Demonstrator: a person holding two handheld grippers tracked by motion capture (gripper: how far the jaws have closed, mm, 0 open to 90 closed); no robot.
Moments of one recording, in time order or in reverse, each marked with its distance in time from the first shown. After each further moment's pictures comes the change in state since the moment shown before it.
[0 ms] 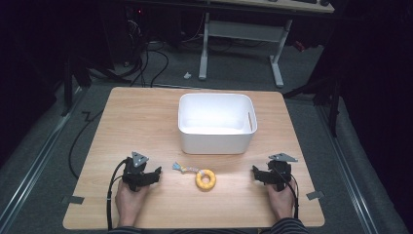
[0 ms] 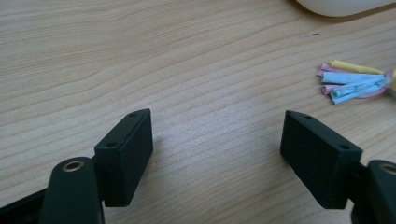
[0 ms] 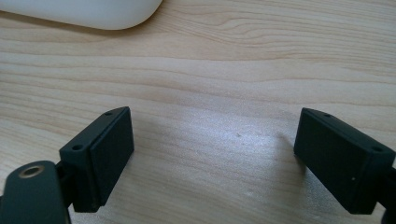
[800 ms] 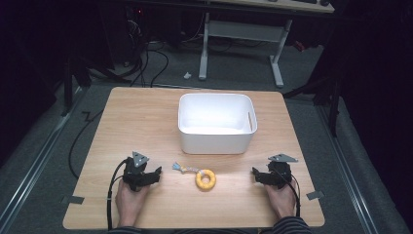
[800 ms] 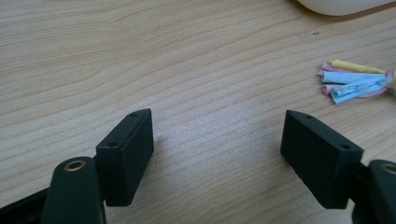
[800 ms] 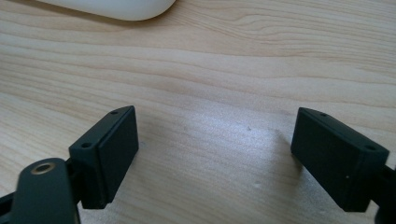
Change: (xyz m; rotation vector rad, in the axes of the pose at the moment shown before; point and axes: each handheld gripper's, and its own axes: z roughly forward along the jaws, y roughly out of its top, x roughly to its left) left arm -0.001 0.000 0.000 0.002 0.003 0.004; right arm 0.000 -0.001 -0.005 0.016 0.049 -0.043
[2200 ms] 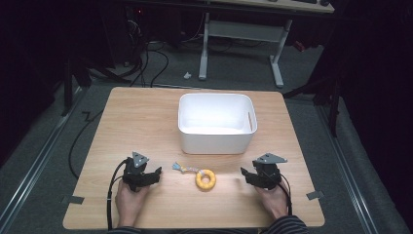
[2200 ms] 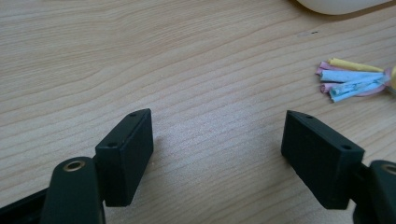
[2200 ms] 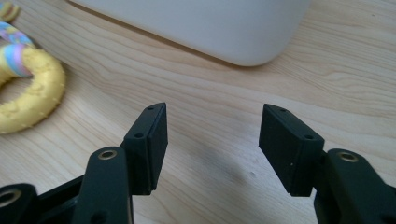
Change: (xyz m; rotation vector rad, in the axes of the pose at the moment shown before) left arm 0.000 0.000 0.000 0.000 -0.005 0.002; right arm 0.047 0.021 -0.021 -0.048 0.140 -0.125
